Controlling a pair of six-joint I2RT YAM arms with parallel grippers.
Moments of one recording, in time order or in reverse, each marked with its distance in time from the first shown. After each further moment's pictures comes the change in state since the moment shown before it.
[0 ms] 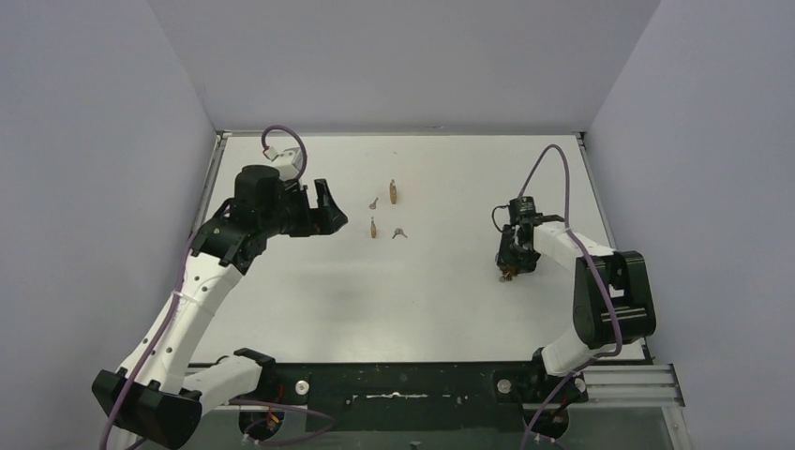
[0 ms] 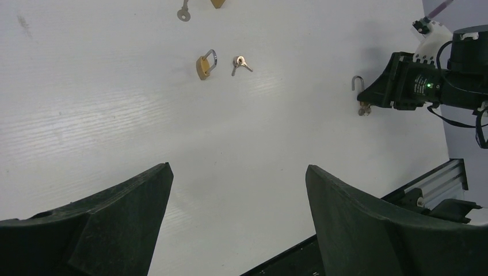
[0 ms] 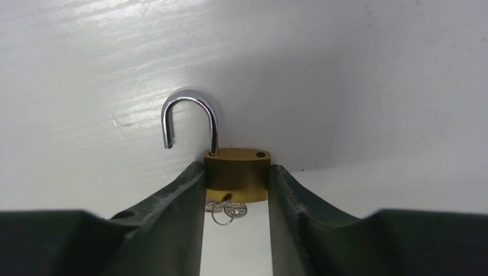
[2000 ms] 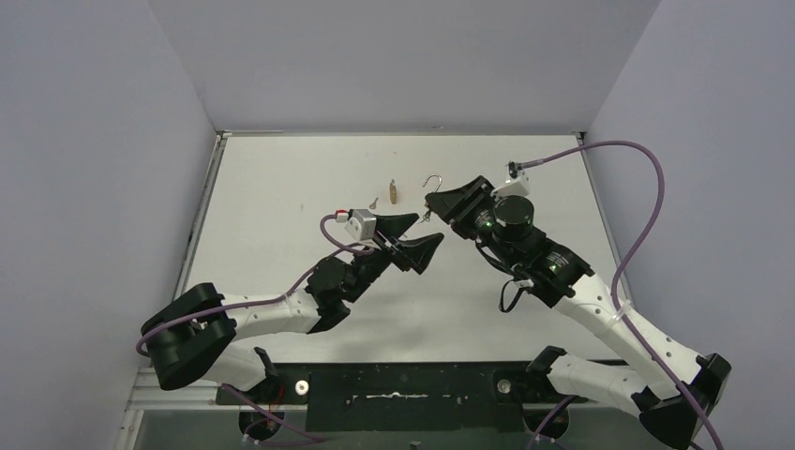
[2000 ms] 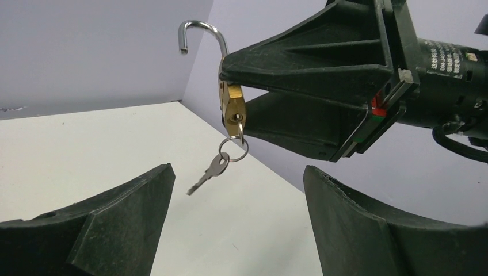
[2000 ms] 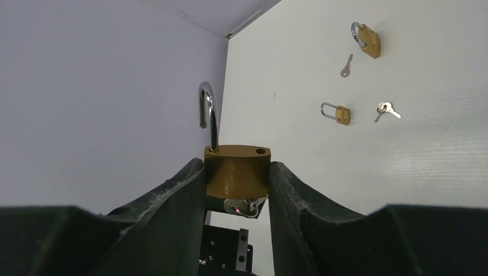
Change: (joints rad) left arm -0.656 0.294 -0.603 1.874 -0.372 0.032; right arm 0.609 -0.577 0.137 0.315 0.089 0.742
